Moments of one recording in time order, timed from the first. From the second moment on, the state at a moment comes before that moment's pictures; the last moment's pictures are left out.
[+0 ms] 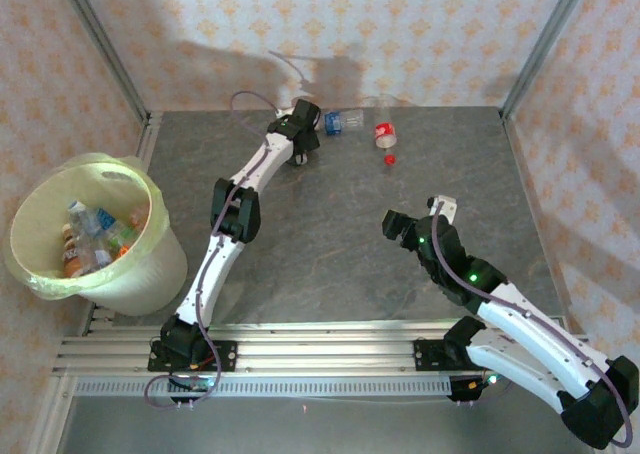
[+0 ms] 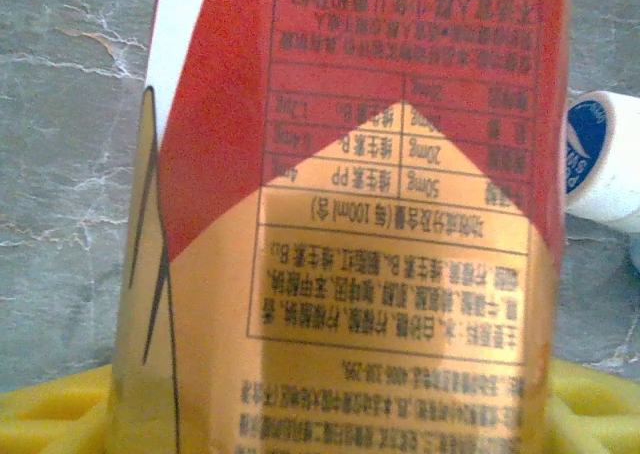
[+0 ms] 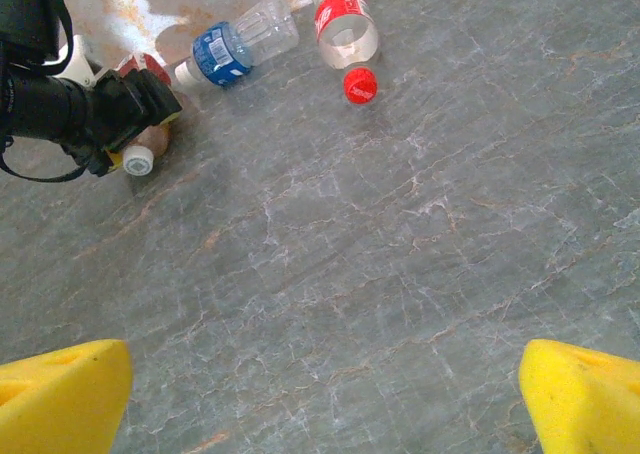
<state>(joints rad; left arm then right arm) -0.33 2.79 2.66 -0.85 -0.28 -0.71 0.65 0.75 0.58 -0.39 0.43 0.68</state>
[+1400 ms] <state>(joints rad) -0.48 1.46 1.18 -0.42 -0.22 -0.64 0.65 0.90 0.54 -0.06 0.11 0.51</state>
